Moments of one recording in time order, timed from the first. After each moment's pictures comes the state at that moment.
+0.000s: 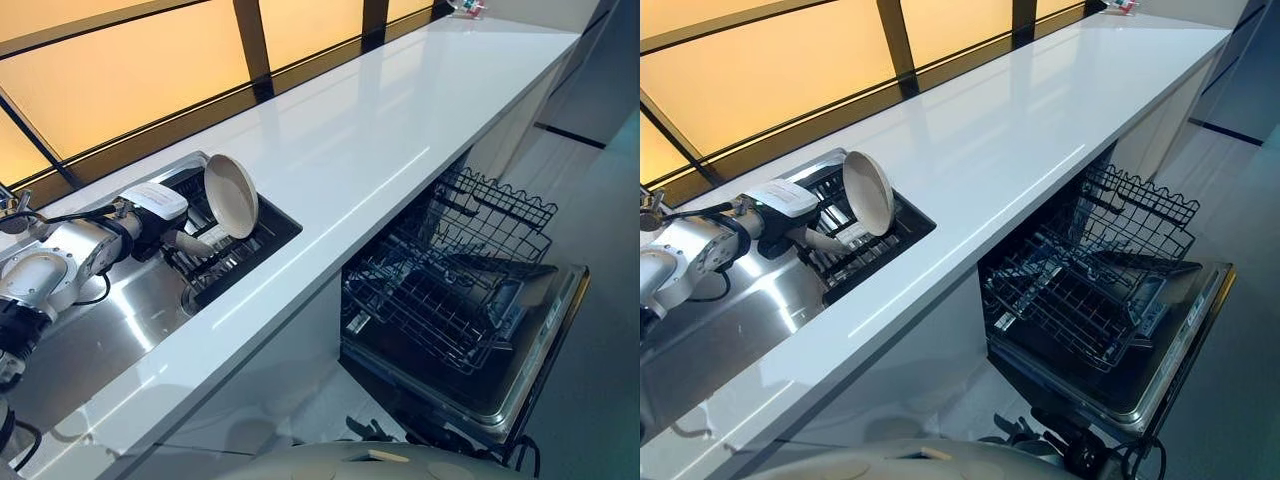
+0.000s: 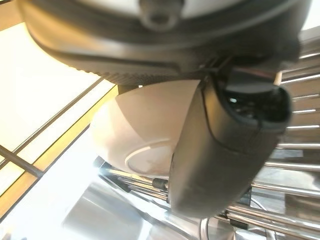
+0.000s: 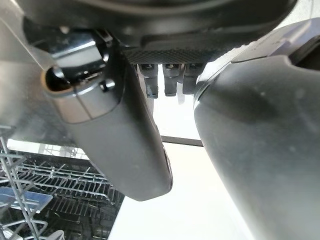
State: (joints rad) left arm -0.47 1.15 -0.45 0.28 0.84 -0.15 -0.34; right arm 0.06 -0.26 0.00 1.18 0.75 0.21 0.20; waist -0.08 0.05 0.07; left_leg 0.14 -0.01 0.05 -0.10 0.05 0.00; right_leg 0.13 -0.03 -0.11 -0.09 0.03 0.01
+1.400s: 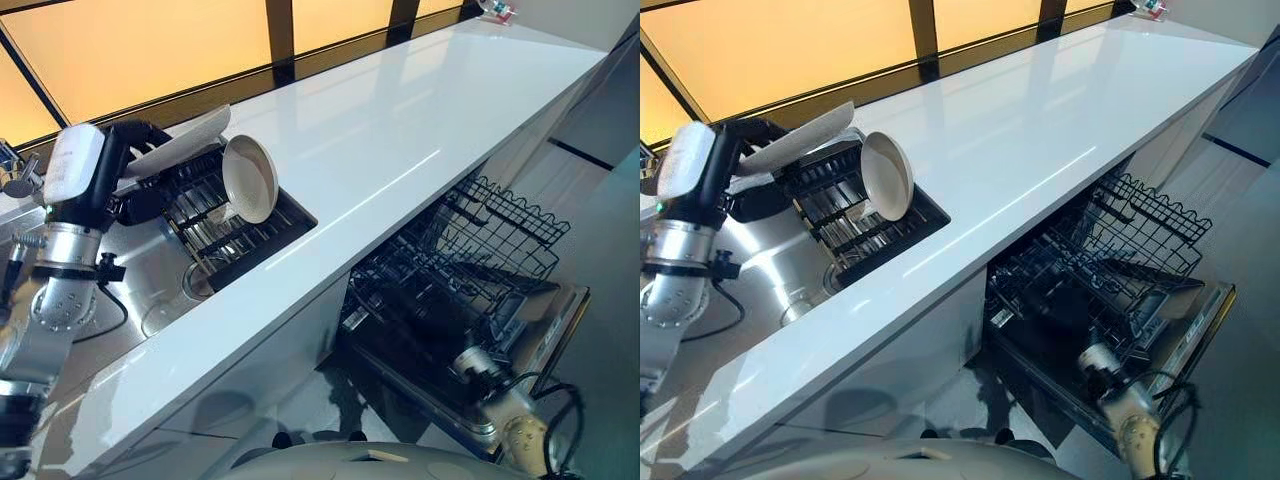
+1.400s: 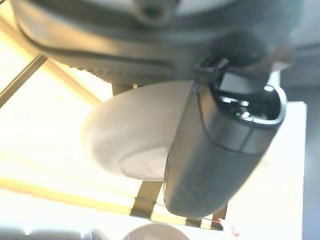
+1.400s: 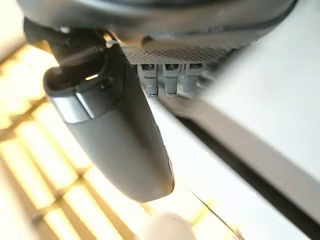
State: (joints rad) left arm 0.05 0.84 0.17 -0.07 0.17 -0.29 0.24; right arm 0.25 -0.36 -0.12 0.00 0.95 0.06 0.42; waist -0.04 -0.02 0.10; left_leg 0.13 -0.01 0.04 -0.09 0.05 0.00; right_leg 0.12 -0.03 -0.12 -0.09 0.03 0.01
